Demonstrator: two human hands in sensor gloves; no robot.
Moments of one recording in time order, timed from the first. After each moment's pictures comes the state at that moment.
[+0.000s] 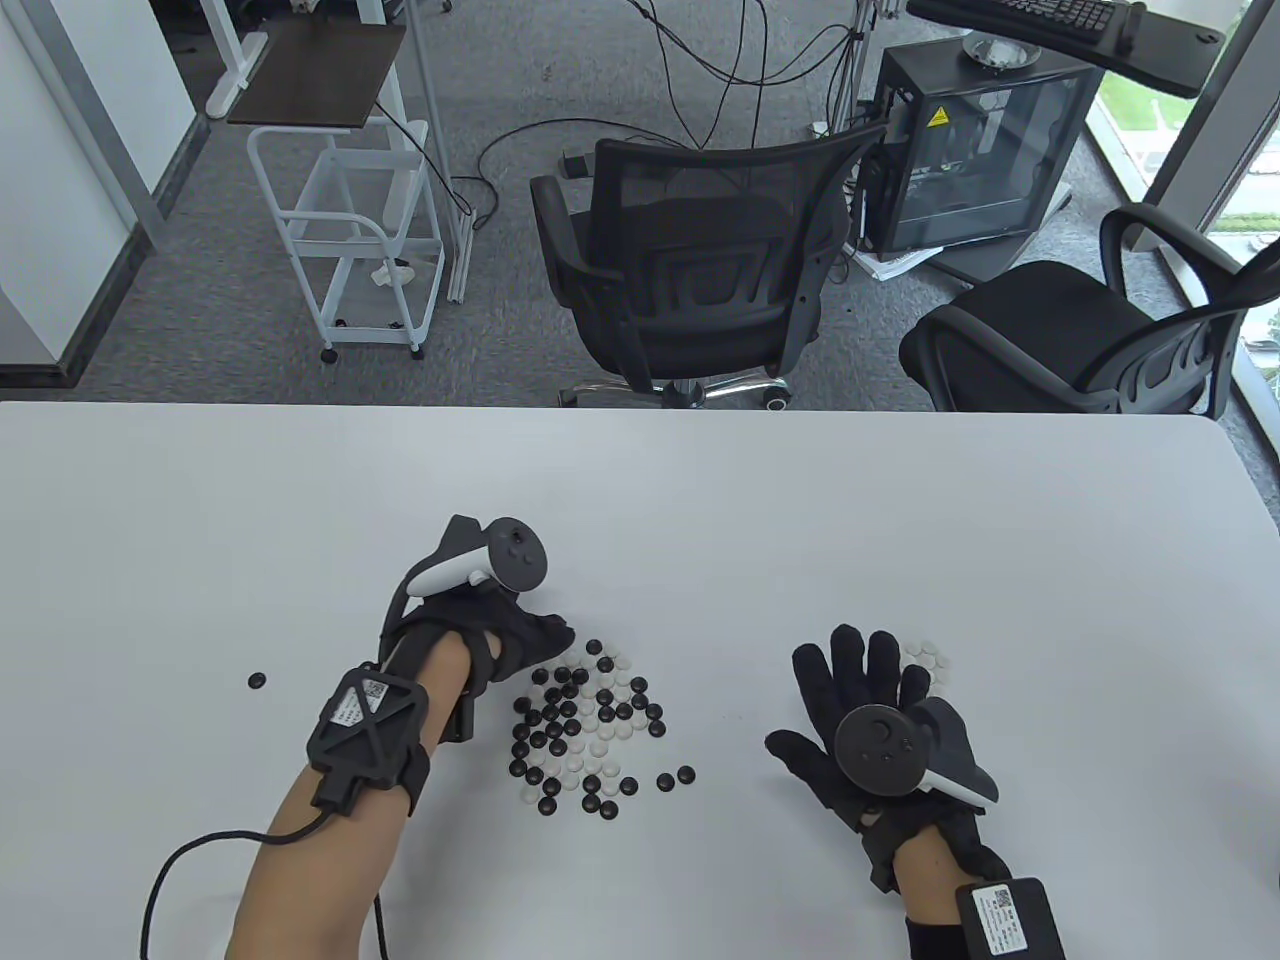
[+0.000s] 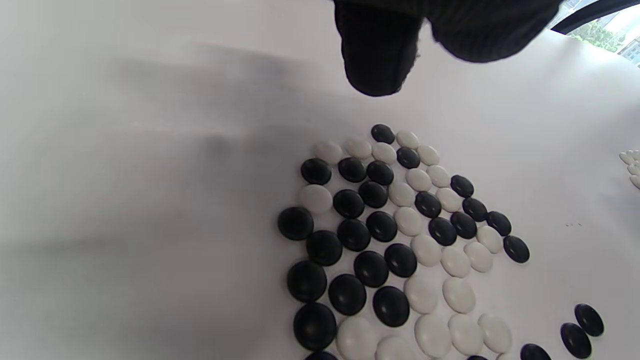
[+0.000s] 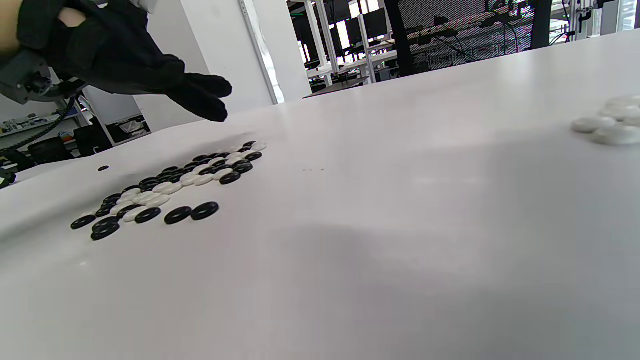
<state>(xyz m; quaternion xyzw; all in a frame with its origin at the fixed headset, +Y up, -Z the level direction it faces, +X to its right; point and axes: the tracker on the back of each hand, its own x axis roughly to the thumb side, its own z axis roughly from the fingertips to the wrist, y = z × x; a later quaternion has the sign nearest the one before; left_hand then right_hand) -0.164 -0.741 -0.422 -0.38 -0.15 0.08 0.91 0.182 -0.744 -0.280 0.24 0.06 0.95 0.16</state>
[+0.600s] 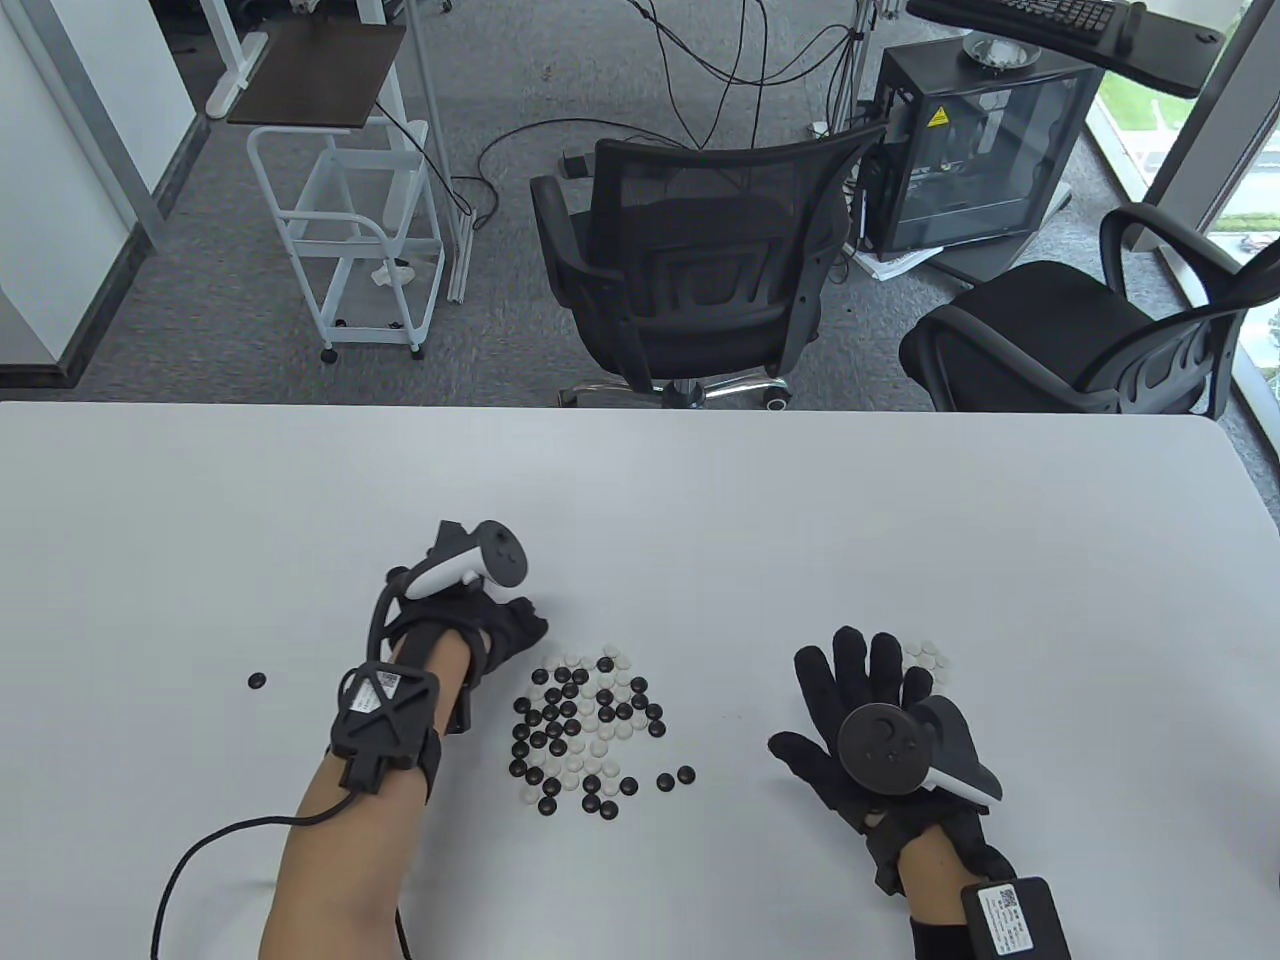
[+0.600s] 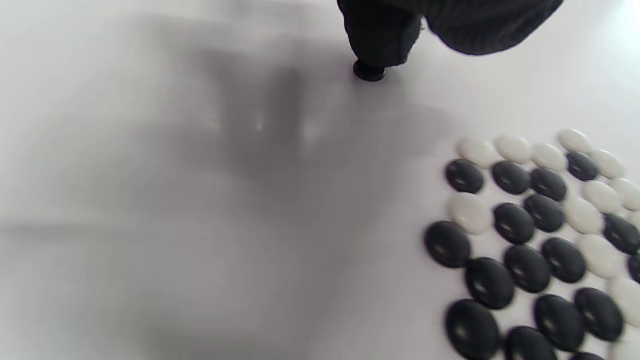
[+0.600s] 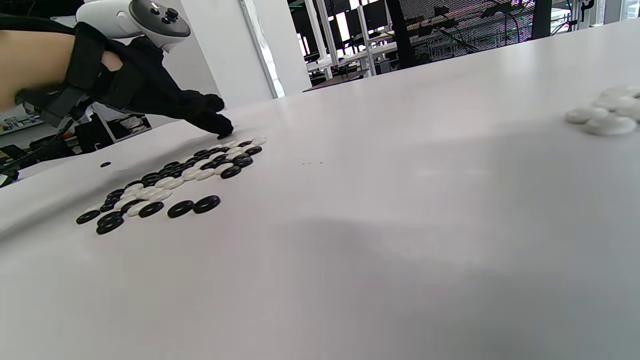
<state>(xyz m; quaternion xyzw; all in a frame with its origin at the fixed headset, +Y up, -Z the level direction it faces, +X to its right) -0.230 -0.766 -0.441 -0.38 -0.01 0.06 0.92 0.186 -0.743 -0.279 0.24 0.07 0.95 0.17</state>
